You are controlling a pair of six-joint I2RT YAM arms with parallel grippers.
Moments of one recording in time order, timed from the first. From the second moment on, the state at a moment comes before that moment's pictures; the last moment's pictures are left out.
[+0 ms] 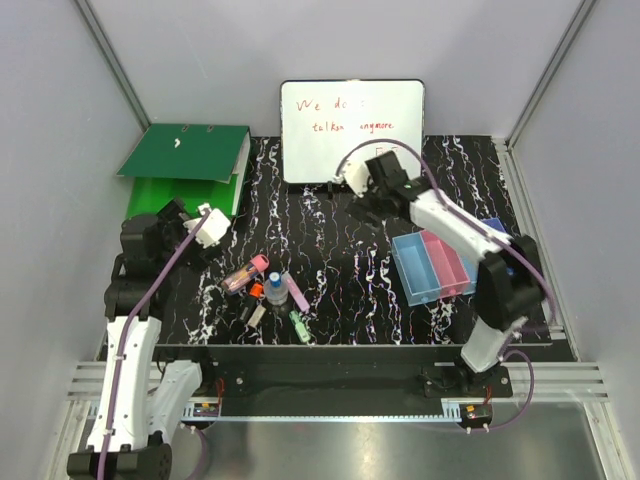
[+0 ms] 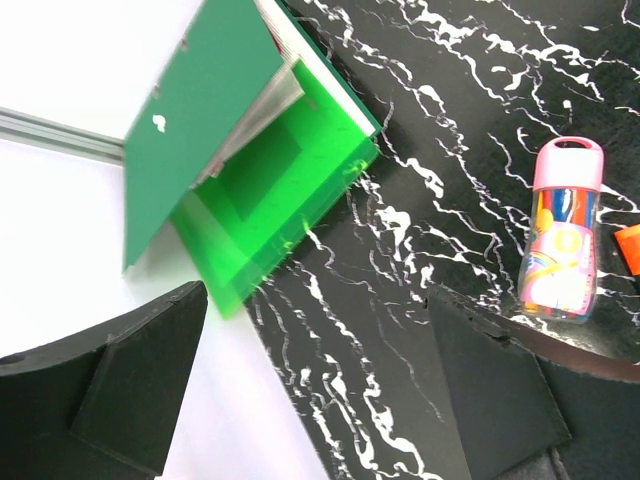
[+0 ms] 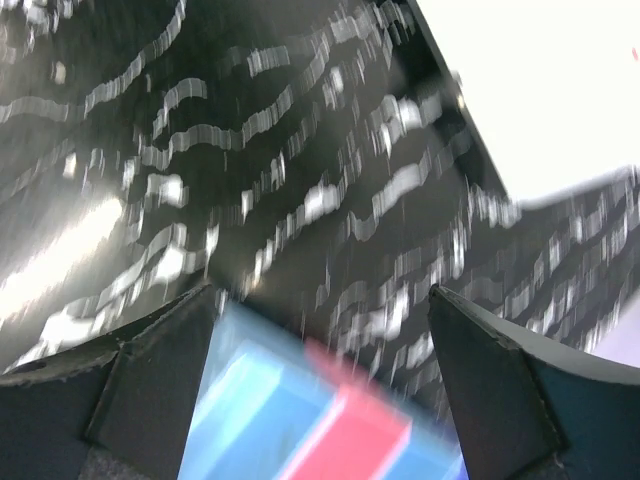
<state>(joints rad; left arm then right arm) 0.03 0.73 0.89 -0.64 0.27 0.88 0.52 1.81 1.47 -0.54 0.09 -0.60</state>
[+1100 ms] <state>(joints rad) 0.03 0.63 0.90 -0.73 0.28 0.98 0.11 1.57 1.06 -0.66 0.15 -0.33</state>
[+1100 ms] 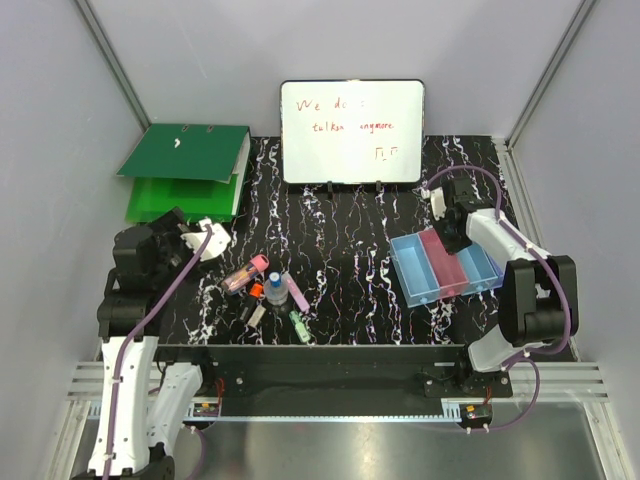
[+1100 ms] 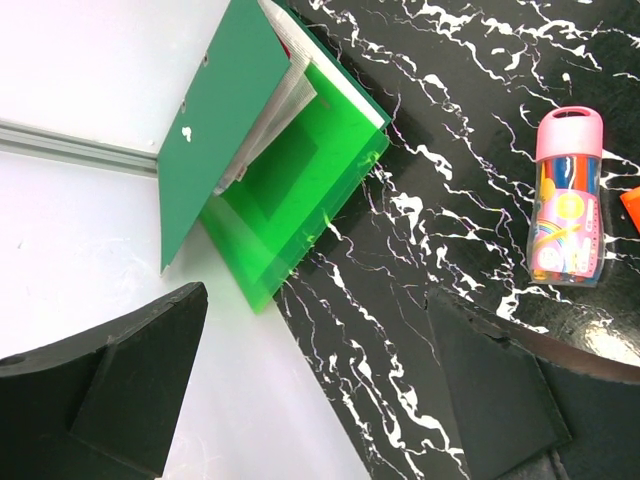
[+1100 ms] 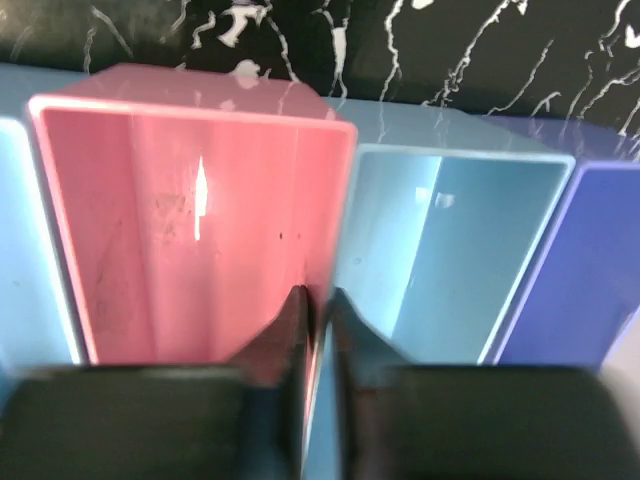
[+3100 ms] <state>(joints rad) -0.07 0.77 0.92 -0.75 0.29 1.08 0.42 2.21 1.90 -0.79 -0.10 0.37</state>
